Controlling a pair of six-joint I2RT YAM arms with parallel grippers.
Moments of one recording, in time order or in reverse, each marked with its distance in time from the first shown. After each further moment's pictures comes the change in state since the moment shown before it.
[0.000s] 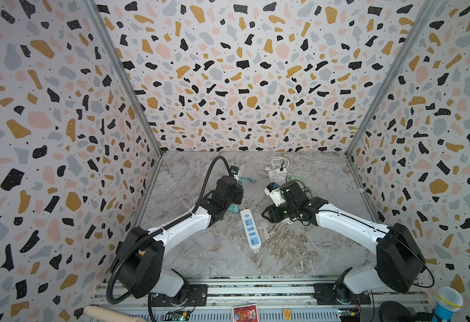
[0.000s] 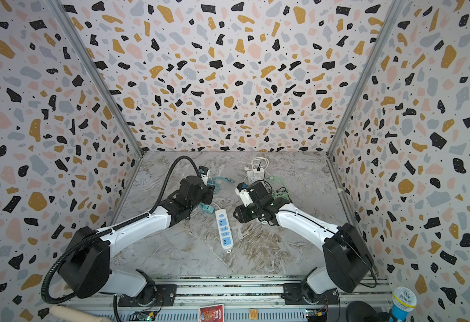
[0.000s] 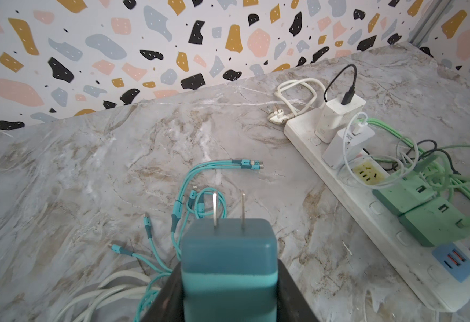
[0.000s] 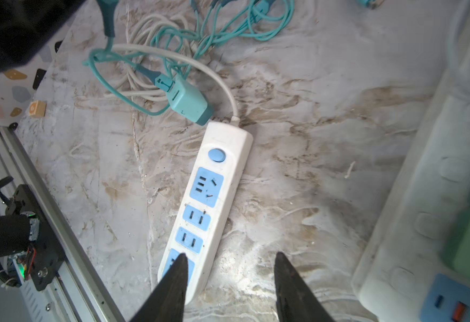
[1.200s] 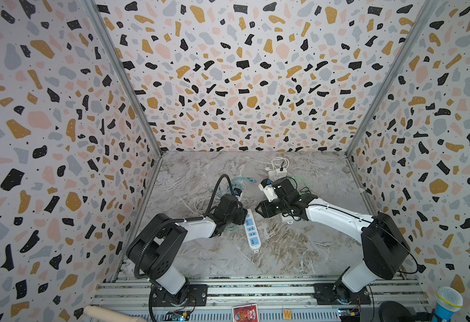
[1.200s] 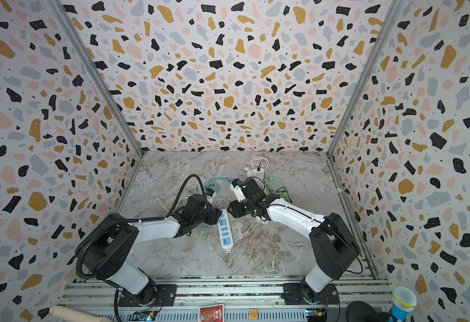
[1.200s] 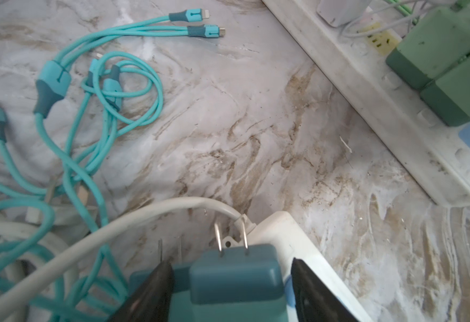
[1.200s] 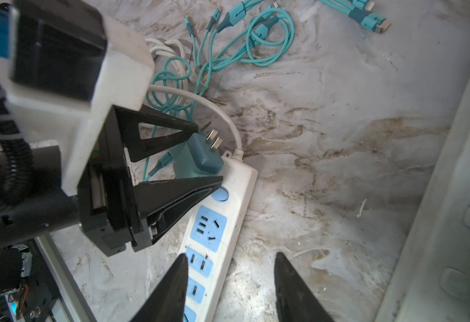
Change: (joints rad) left arm 0.000 0.152 -0.244 0.227 0.192 -0.083; right arm -0.009 0.099 0.082 0.043 0.034 0.047
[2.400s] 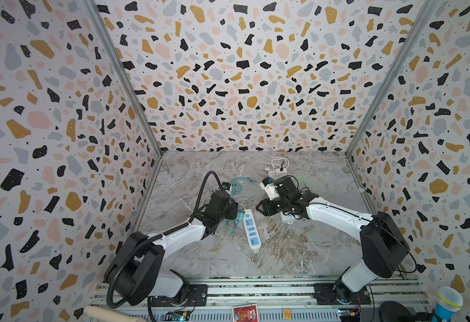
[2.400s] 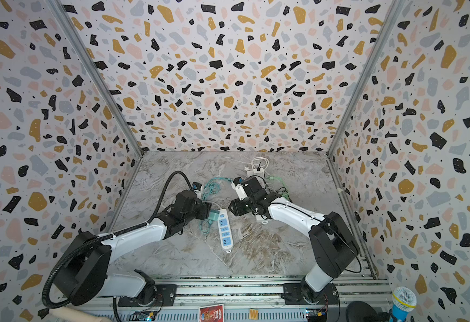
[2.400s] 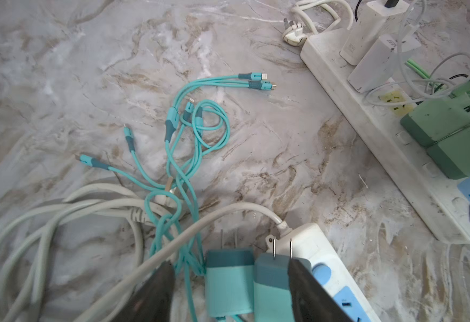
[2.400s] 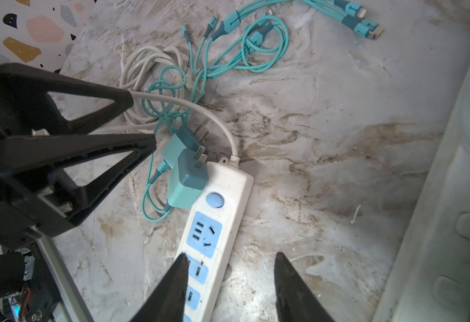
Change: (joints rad) left arm 0.044 -0.209 0.000 -0.166 -0.097 -0.028; right arm -0.026 0.010 0.000 0.019 -0.028 -0.008
